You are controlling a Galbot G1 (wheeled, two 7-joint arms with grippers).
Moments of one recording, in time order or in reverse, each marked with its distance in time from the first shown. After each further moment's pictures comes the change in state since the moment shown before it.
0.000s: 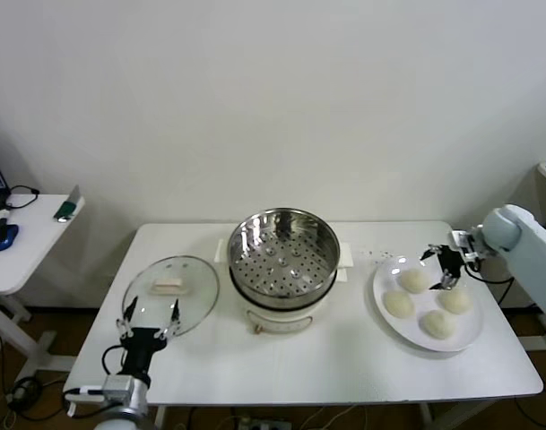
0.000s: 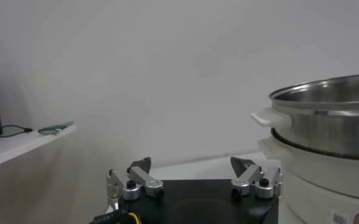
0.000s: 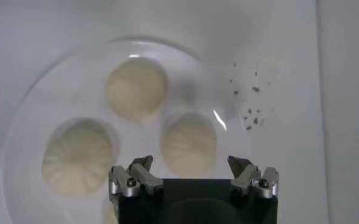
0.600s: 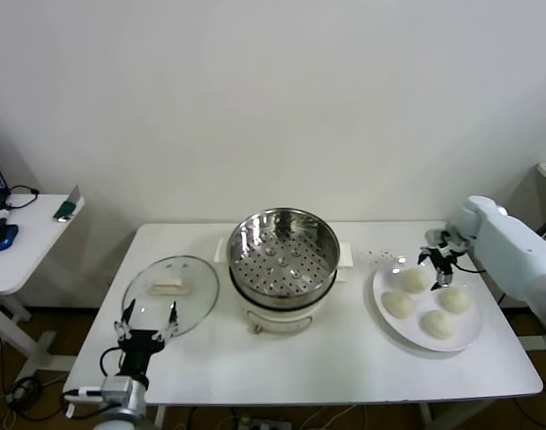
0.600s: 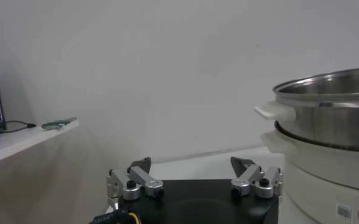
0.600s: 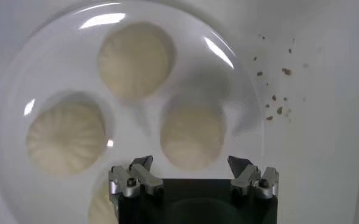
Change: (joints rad) left arm 0.000 0.001 -0.007 0.009 0.001 0.002 0.001; right arm 0.023 0.183 -0.023 -0.216 -0.118 0.046 -0.003
